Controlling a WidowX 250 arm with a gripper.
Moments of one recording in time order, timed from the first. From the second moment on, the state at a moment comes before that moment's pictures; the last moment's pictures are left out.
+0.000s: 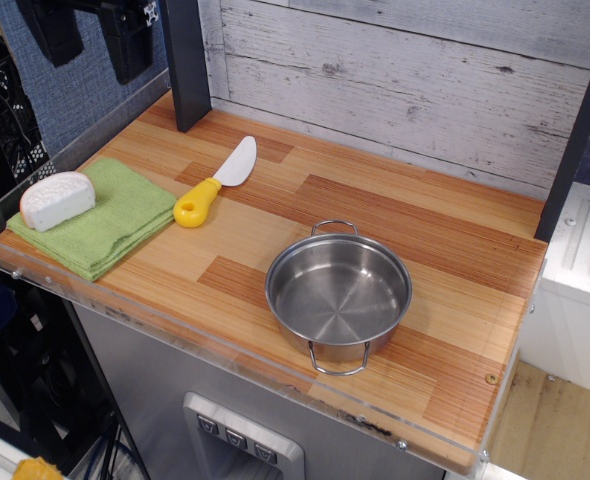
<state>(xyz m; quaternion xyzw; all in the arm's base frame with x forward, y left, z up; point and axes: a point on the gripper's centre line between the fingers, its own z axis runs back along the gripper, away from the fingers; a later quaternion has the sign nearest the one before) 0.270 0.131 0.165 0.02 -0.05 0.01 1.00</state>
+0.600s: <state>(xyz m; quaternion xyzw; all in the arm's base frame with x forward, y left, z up) 0.270 0.116 0.149 0.00 -0.03 -0.01 1.00</state>
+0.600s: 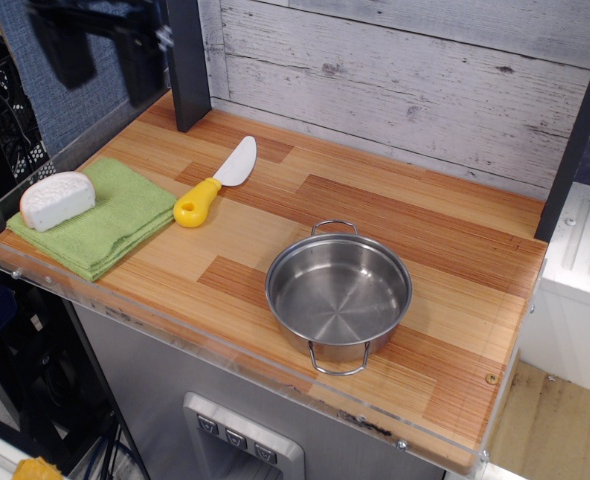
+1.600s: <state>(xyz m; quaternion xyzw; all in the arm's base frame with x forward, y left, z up) 0.247 0.022 0.063 -0.02 -0.01 -0.05 1.00</state>
